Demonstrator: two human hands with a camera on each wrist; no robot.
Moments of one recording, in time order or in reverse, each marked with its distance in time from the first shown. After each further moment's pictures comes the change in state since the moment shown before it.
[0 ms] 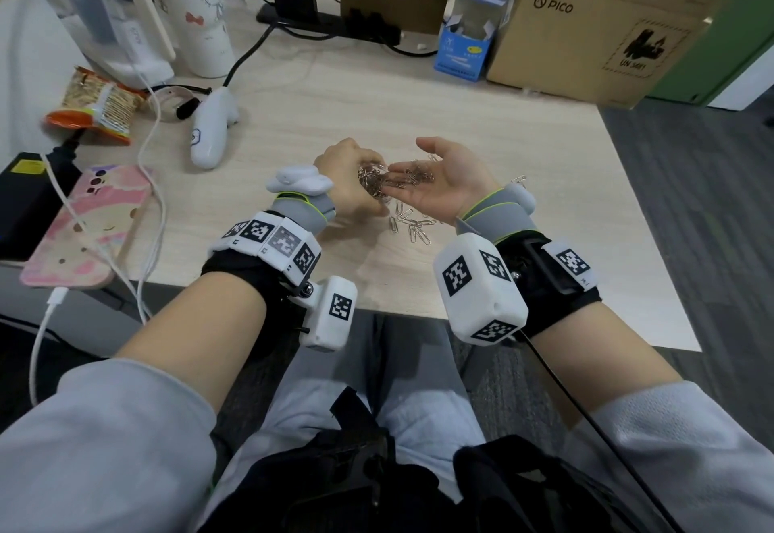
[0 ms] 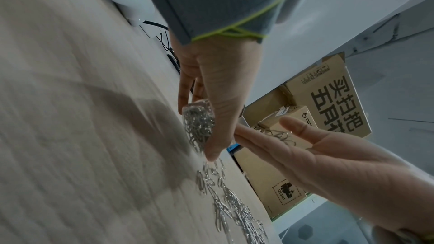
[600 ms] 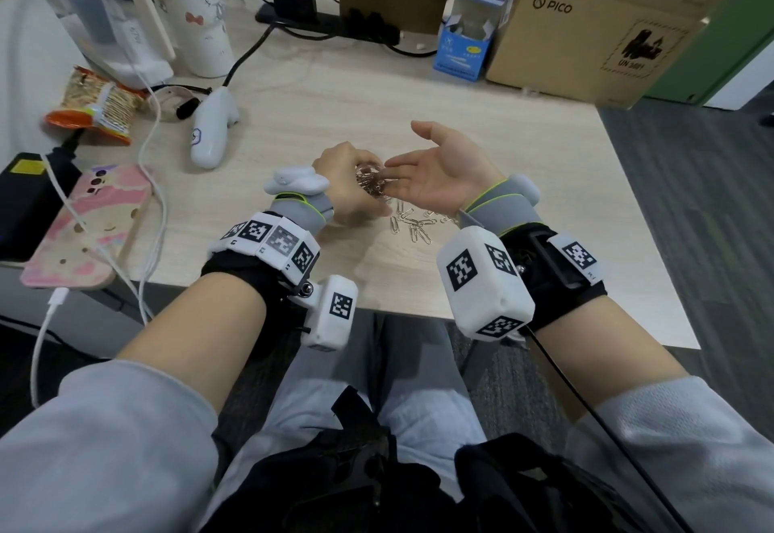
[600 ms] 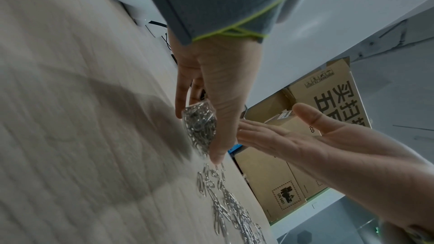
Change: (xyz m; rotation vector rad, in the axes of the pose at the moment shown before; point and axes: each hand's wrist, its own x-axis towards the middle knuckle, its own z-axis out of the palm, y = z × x) left_hand -0.003 -0.002 -0.003 -0.076 -0.005 -0.038; right_hand -0.008 -0.006 0.008 -0.112 -0.144 0.036
